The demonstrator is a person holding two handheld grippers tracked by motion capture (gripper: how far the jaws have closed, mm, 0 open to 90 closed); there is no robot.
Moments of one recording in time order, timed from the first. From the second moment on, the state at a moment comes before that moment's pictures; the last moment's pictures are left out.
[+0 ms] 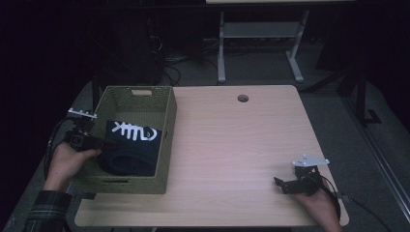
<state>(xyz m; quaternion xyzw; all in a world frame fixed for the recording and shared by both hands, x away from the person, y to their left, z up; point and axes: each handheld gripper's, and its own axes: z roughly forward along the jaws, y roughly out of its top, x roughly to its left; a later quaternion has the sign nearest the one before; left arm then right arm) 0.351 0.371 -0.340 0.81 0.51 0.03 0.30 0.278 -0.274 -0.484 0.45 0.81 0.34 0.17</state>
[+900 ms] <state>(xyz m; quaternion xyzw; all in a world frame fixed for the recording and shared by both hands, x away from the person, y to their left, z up) 0.375 0.366 -0.380 0.81 0.54 0.06 0.21 0.278 -0.274 -0.484 0.45 0.81 0.34 0.18</state>
